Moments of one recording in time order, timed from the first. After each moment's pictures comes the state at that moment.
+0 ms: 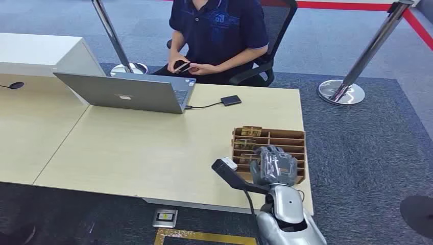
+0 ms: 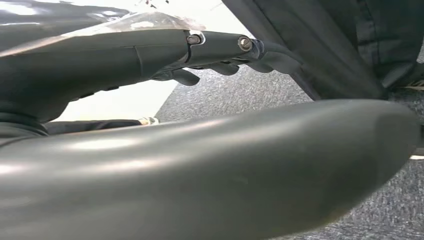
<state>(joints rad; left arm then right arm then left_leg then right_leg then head) -0.07 -0.25 0.81 -0.20 -1.47 0.53 0.20 -0.14 0.22 0.47 -0.99 1.47 -0.26 0.18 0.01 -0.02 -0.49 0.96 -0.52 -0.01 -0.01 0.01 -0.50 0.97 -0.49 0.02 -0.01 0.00</state>
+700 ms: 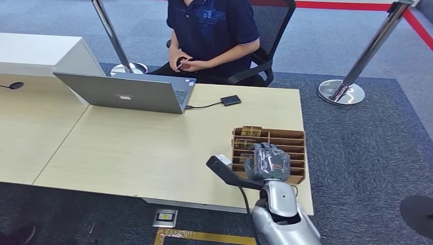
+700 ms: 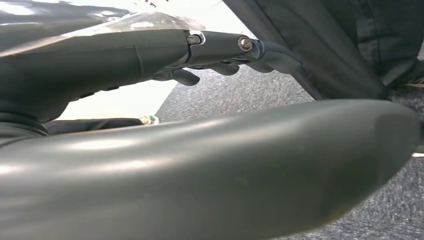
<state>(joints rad) -0.07 -0.25 0.81 -0.20 -1.46 0.53 0.21 -0.20 0.24 0.46 -0.90 1.46 -0.27 0.16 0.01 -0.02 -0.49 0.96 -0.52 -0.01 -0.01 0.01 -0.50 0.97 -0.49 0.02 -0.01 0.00</state>
